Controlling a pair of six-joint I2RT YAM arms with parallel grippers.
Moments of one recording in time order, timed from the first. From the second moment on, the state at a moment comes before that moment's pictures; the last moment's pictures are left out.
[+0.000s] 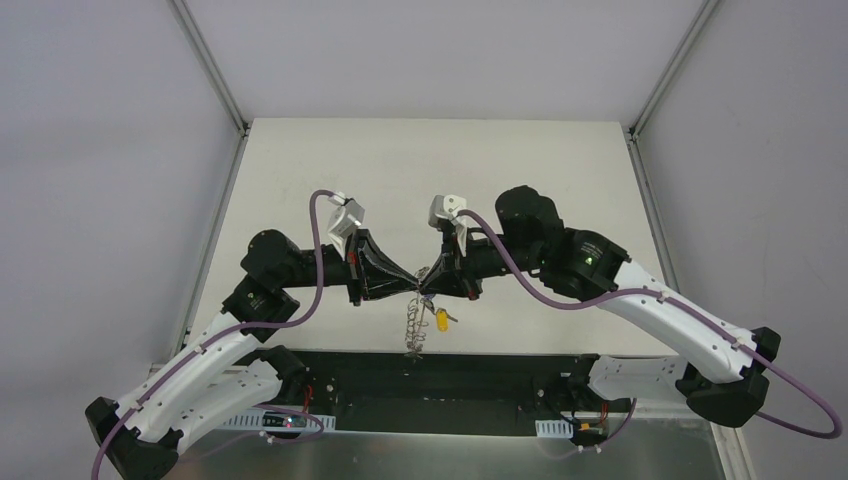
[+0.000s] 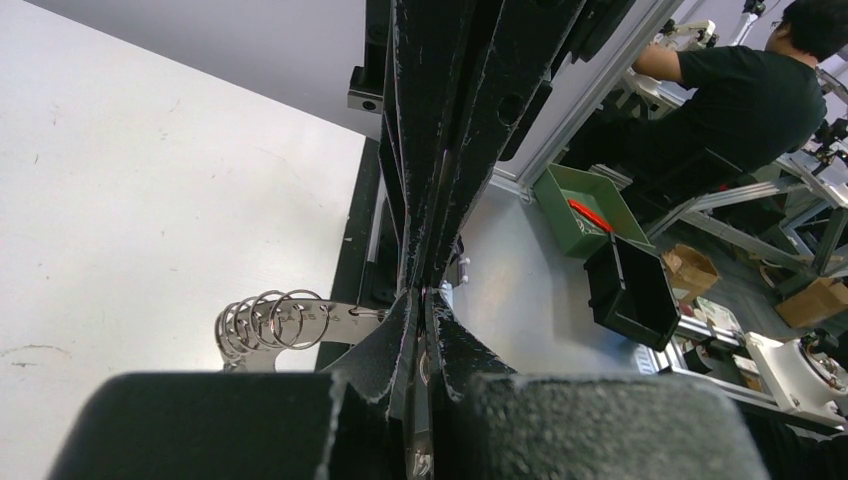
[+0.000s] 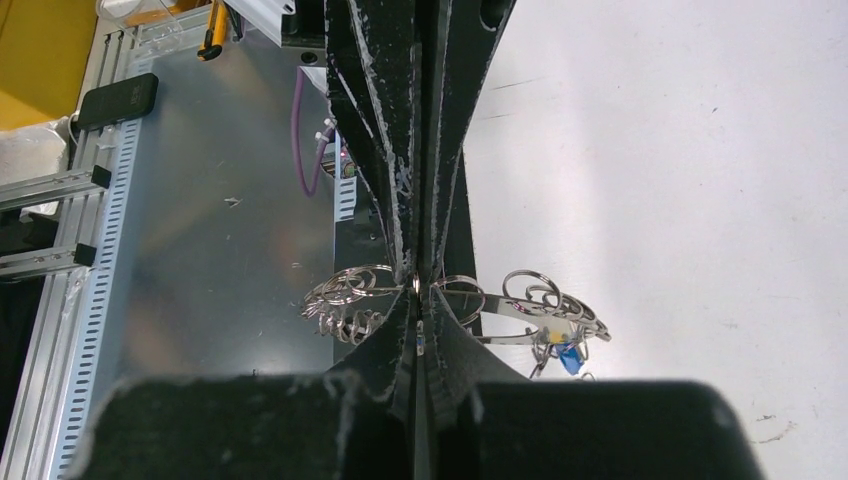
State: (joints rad) left arm -0.68 0.71 0.71 0.20 0.81 -0.58; right arm 1.03 1.15 1.31 -0.59 -0.55 0.01
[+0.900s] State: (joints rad) left arm -0.68 0.63 0.73 0.03 0.62 -0.56; right arm 1.05 0.89 1.07 -0.62 -0.48 -0.03
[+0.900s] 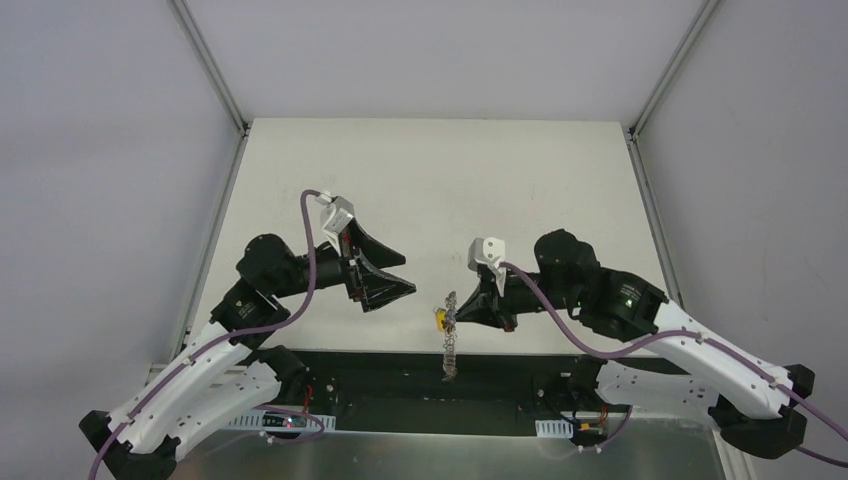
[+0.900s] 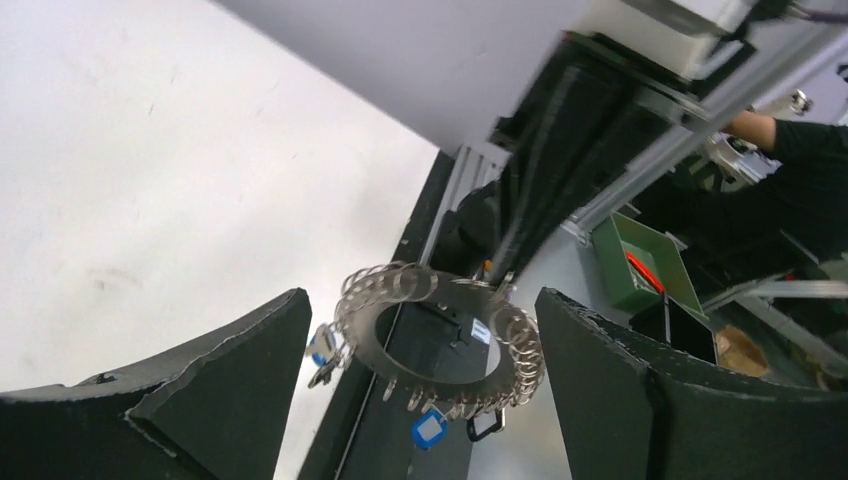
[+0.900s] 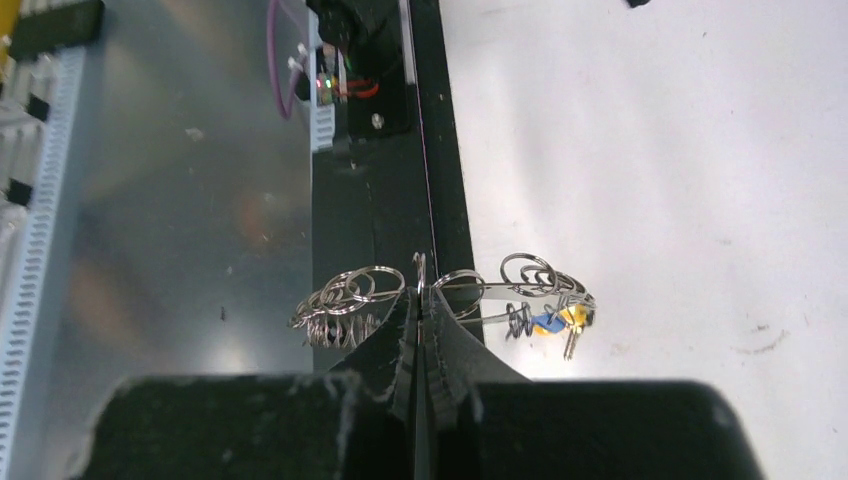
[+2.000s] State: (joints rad) left arm -0.68 0.82 0.59 0.01 0.45 -0.56; right arm 1.35 0.71 0.85 -0.61 0.03 -0.67
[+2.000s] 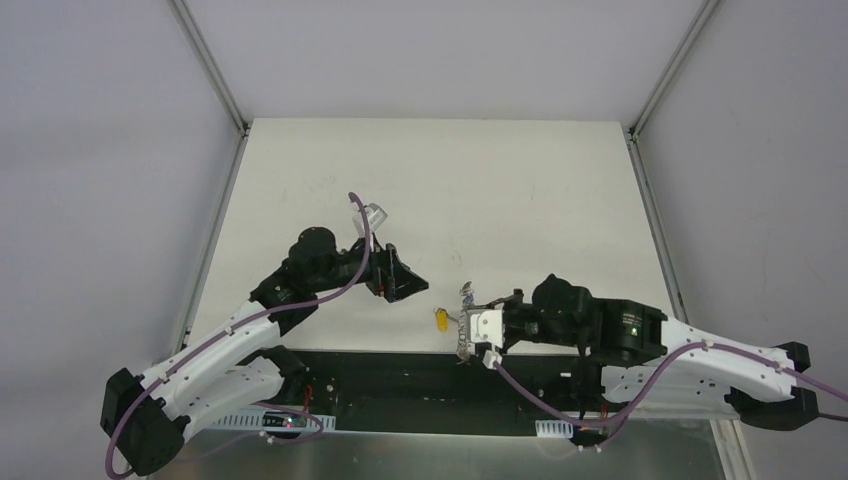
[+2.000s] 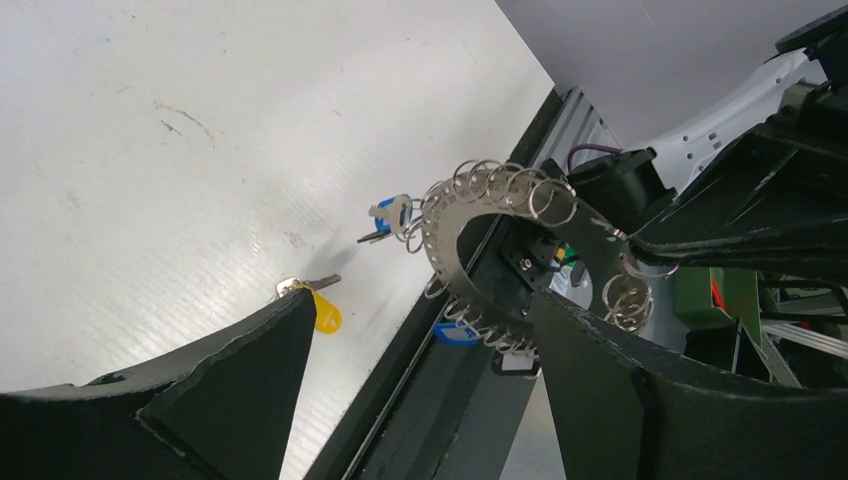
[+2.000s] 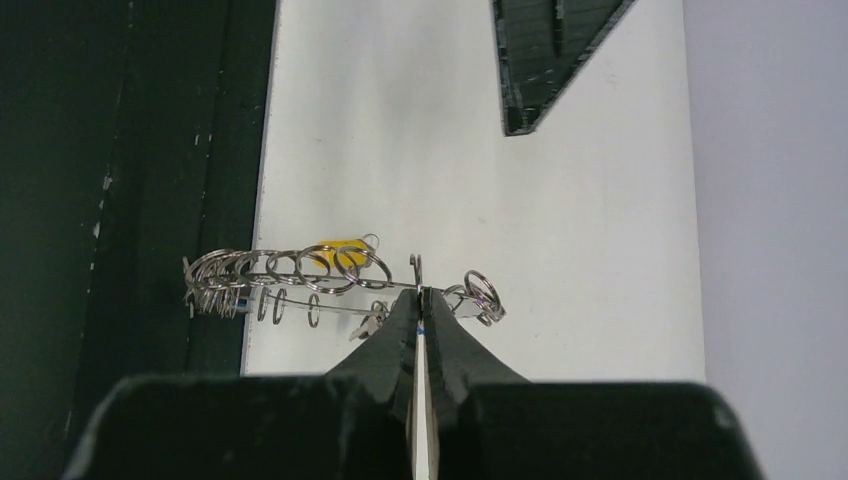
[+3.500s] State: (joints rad) left arm -0.68 1.63 0.49 0.62 0.71 -0.42; right arm 1.03 0.81 1.20 -1.01 -0.12 0.35
